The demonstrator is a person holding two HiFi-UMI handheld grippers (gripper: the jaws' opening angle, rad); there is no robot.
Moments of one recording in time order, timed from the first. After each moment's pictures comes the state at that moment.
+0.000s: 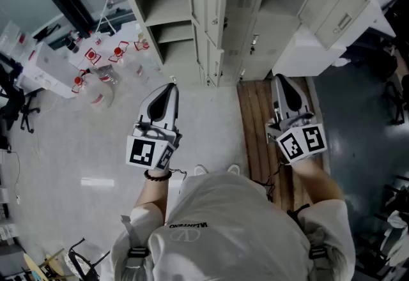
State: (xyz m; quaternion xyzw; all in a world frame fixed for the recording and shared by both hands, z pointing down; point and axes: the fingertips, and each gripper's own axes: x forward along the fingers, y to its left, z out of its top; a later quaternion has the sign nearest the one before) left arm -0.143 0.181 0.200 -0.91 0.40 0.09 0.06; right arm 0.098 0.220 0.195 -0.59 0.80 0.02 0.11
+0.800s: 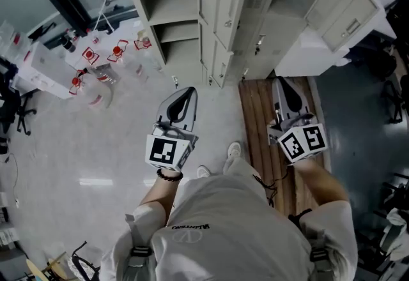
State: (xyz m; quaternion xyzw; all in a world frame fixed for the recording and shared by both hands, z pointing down) left arm -0.139 0.143 0.252 -0.92 0.38 0.05 0.02; right arm 0.064 0.176 0.222 -0.59 0.80 0.00 0.09
